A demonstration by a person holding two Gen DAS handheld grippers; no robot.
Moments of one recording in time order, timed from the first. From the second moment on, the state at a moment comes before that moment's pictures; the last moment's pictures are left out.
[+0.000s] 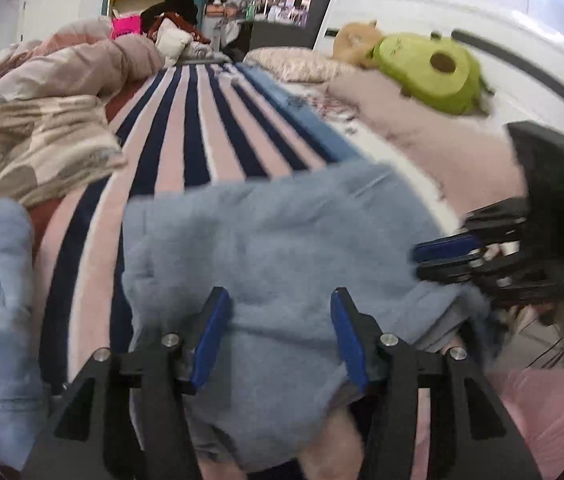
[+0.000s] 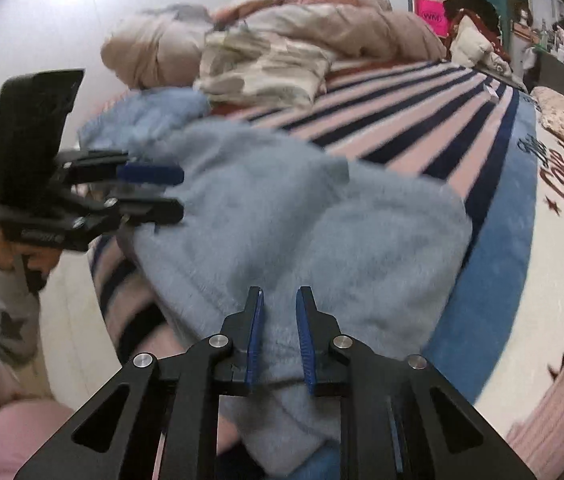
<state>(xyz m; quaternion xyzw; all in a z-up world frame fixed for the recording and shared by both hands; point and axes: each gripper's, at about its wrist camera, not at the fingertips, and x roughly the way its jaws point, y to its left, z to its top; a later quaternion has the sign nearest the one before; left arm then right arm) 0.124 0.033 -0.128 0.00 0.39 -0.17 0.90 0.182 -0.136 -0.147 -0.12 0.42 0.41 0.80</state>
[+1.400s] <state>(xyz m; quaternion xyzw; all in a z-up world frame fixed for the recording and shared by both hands) 0.168 0.101 -0.117 -0.04 0.37 -0.03 0.93 0.242 -0.191 -0.157 -0.01 0.46 0.30 0.84</state>
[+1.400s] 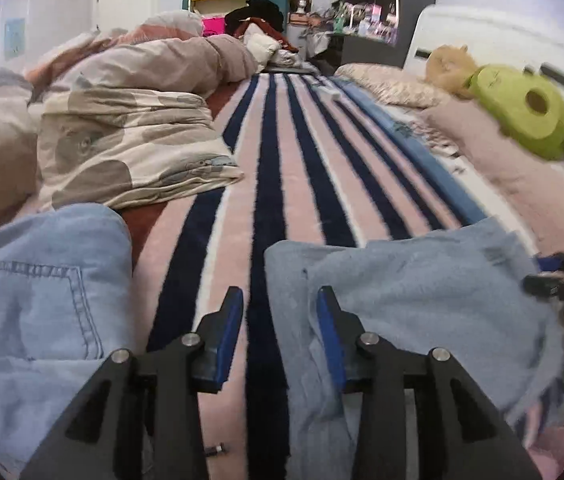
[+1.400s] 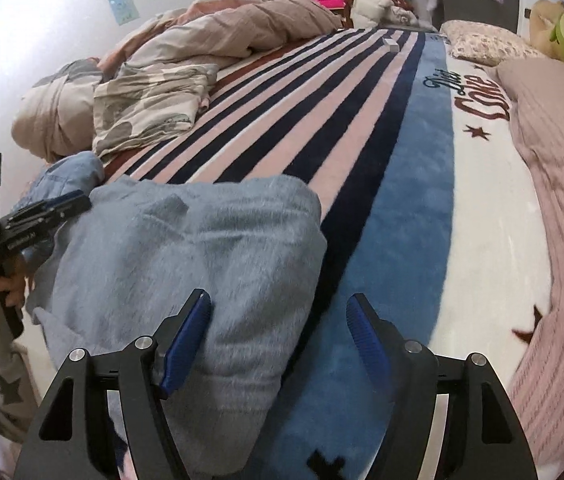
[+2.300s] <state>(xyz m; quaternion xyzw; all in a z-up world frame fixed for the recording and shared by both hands) 0.145 0.087 -0.131 -0.10 0.40 -0.15 0.90 0.206 -0.169 -0.153 0.01 0.47 0.34 0.81</state>
